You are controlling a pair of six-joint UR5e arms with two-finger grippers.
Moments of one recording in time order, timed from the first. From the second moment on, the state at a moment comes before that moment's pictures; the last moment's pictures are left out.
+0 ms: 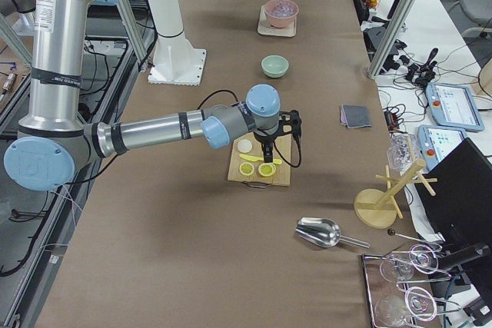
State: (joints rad) left arm -1.52 -1.38 -1.84 -1.82 -2.42 -0.37; right arm 1.27 -1.70 1.91 -1.21 2.45 0.53
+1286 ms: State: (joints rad) left arm -1.29 -1.64 -1.85 -1.81 -2.40 -0.86; right arm 0.80 -1.43 1.74 -1.14 2.10 0.96
